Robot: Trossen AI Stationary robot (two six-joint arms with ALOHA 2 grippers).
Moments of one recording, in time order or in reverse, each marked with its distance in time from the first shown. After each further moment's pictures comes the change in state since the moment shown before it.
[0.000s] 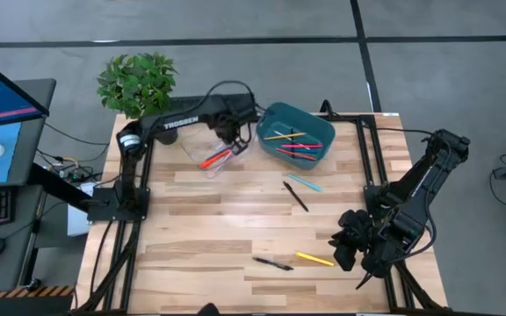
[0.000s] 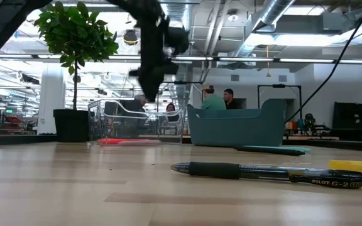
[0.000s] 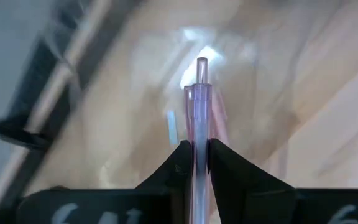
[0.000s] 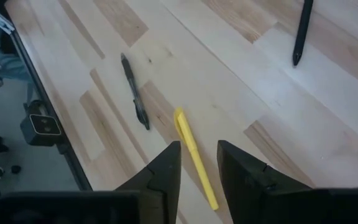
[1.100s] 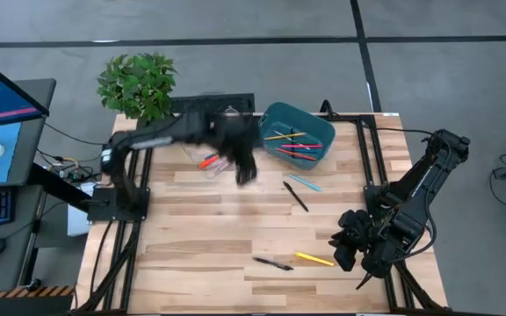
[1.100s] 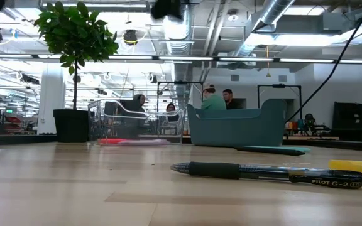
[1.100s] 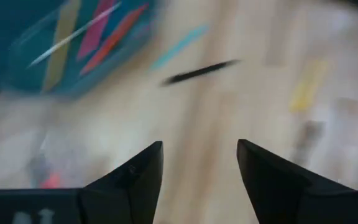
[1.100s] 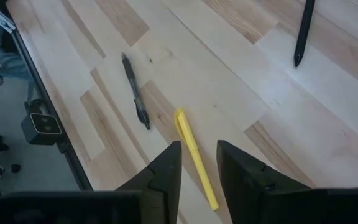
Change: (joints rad) left arm -0.308 -0.160 0.193 0.031 0.305 0.001; right arm 0.000 0.000 0.000 0.003 0.000 -0.008
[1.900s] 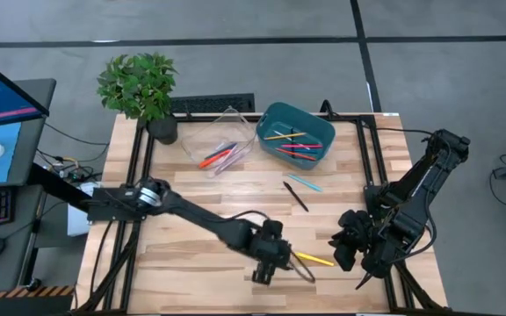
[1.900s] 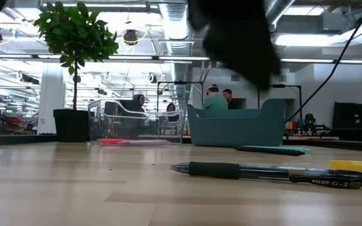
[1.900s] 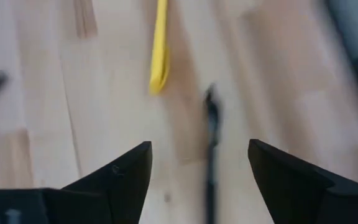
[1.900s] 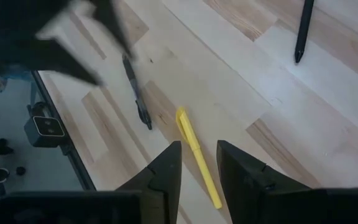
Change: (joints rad) left arm -0.533 0.395 -0.104 0.504 -0.174 0.074; right arm 0.000 0.000 0.000 0.002 -0.003 0.024
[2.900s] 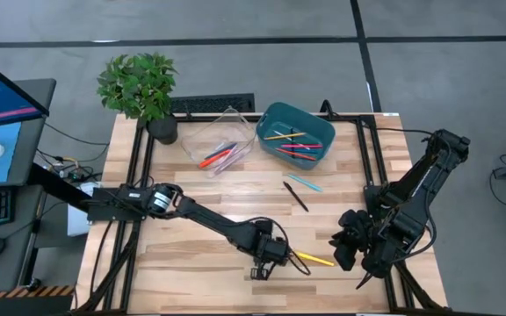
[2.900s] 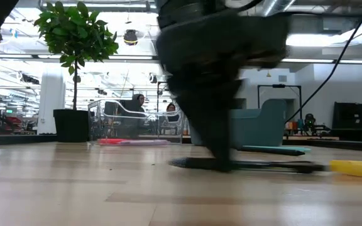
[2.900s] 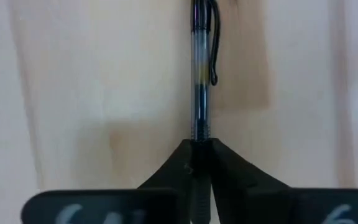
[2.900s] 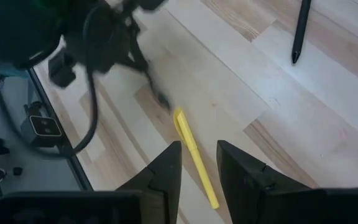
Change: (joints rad) left arm 0.040 0.144 -0.004 -0.142 0.025 -0.139; right arm 0.002 0.000 0.000 -0.010 0.003 0.001
